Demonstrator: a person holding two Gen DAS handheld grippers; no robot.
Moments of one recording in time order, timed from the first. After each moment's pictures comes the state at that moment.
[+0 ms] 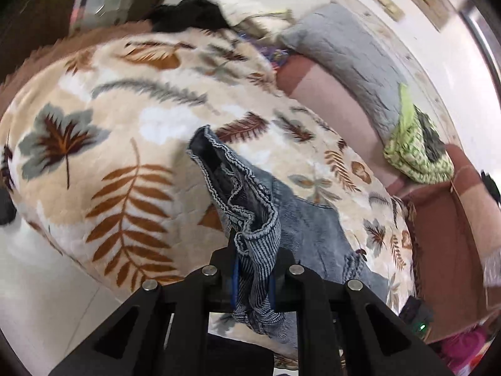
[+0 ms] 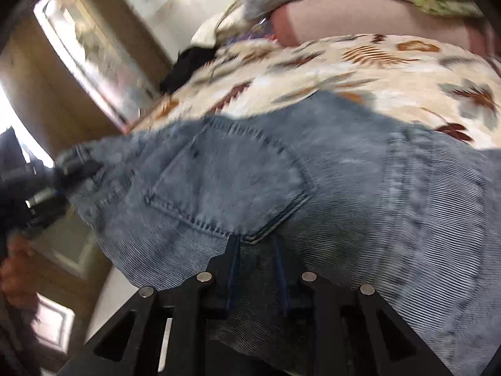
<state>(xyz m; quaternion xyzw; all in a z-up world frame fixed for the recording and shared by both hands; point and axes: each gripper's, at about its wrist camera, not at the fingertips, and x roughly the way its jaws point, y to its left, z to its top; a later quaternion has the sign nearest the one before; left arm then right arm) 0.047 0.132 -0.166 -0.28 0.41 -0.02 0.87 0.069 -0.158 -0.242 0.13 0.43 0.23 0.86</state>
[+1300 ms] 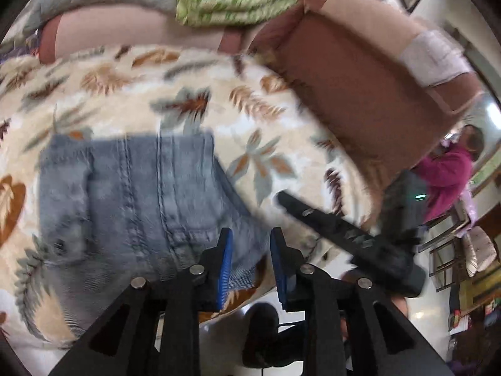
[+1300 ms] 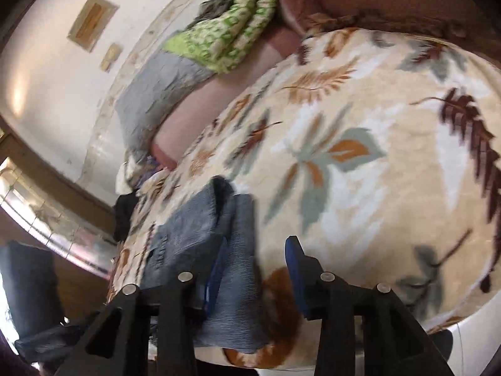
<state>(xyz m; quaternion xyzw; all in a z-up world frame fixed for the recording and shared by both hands) 0.040 -0.185 -0.140 -0.04 0.47 -0.37 0.80 -0.009 -0.428 -0.218 0.38 0.33 0.04 0.87</state>
